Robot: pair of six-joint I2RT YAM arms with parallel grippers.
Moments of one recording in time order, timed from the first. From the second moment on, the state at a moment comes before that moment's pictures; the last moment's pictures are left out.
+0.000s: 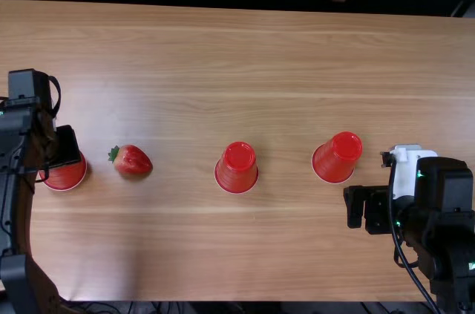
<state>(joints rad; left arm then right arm) 0.17 1.71 1.39 -1.06 -0.18 -0.16 0.06 1.03 1.21 -1.13 -0.07 -0.02</state>
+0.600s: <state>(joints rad) 0.17 1.74 1.39 -1.08 -0.18 -0.16 0.06 1.03 1.21 -1.13 -0.07 -0.02</state>
